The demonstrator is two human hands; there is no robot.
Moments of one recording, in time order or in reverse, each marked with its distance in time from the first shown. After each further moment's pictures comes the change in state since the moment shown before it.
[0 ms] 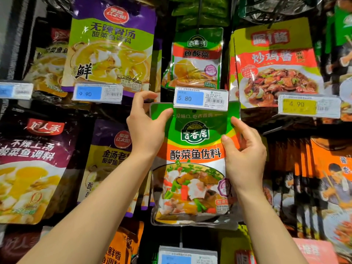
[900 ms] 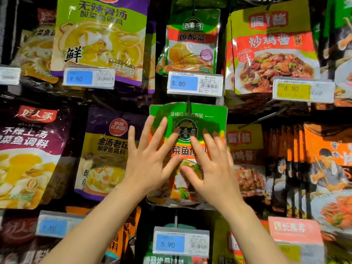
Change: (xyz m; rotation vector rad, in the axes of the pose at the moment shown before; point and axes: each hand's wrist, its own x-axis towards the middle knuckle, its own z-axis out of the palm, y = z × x) left_hand -0.084 -0.049 -0.023 0.937 -0.509 0.502; right_hand -0.057 0.037 0.000 -0.711 -0.473 -0.344
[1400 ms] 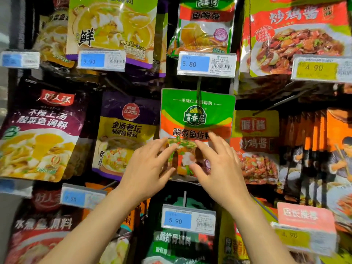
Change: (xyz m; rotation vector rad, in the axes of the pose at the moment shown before) left_hand -0.050 -0.007 -0.014 -0.141 -0.305 -0.001; right_hand -0.021 -0.013 -0.008 0.193 -0.236 0.079
